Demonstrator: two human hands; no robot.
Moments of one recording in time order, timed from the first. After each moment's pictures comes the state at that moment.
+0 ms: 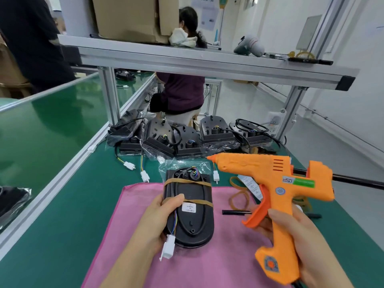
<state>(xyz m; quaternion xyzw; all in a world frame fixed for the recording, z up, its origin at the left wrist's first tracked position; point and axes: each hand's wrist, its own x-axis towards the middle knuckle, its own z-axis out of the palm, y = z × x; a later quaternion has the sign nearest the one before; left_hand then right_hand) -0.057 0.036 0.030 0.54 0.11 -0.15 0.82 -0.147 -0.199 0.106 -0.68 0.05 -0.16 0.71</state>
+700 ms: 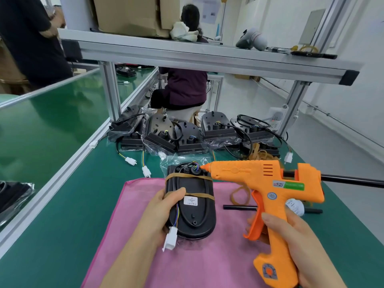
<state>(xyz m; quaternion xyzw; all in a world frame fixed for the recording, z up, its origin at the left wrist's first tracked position) -0.053 0.035 0.026 0.54 0.11 -0.16 0.82 -0.145 -0.200 0.062 -0.67 0.13 -0.04 0.73</state>
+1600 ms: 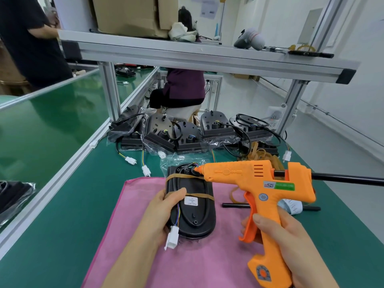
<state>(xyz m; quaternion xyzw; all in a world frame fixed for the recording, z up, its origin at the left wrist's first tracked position) -0.056 0.032 0.026 0.54 0.11 -0.16 0.82 -0.151 -0.190 0.059 -0.70 0.12 -0.03 0.70</state>
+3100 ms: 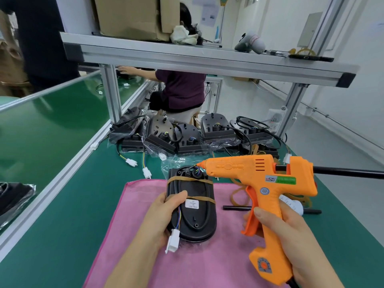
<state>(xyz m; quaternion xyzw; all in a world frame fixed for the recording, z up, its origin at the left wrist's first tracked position) -0.056 0.032 0.025 0.54 0.11 -0.16 0.82 -0.141 -0.188 0.071 -0.71 0.09 -0.06 0.69</state>
